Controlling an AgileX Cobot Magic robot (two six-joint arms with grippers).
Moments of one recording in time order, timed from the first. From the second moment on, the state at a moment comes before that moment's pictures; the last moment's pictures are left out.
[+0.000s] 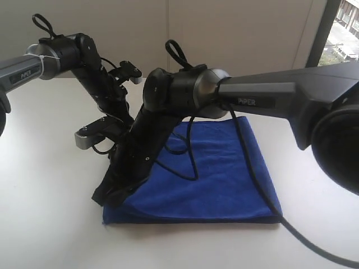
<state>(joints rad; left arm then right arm) -0.31 2.44 -2.19 -0.30 1.06 0.82 0.59 2.19 -1.66 0.58 0.99 -0.70</state>
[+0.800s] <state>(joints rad) -0.31 2.44 -2.19 -0.20 1.02 0.75 0.60 2.08 -1.66 0.48 1.00 -0.69</state>
